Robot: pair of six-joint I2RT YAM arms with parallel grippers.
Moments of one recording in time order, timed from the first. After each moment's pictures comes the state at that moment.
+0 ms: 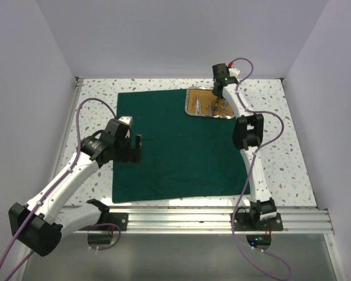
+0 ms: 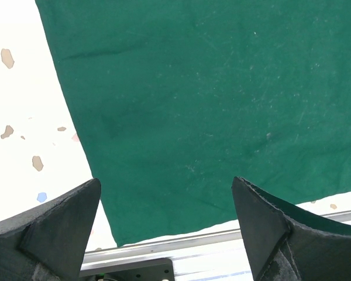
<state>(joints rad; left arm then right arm) -0.48 1.07 0.97 -0.91 -0.13 -0.40 0.21 2.74 2.62 -0.80 0.42 0.68</state>
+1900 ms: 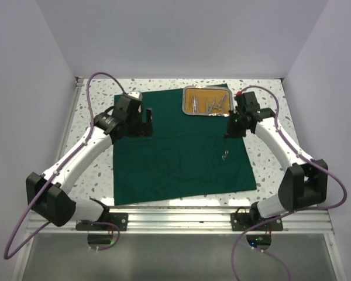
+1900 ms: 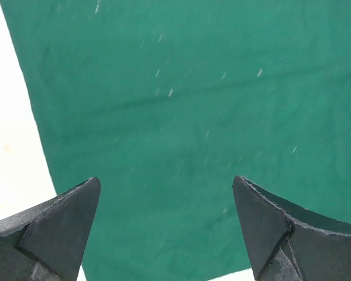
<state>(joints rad) -0.49 1.33 1.24 -0.79 -0.18 -0.44 0.23 1.50 1.25 -0.77 -0.08 0.43</state>
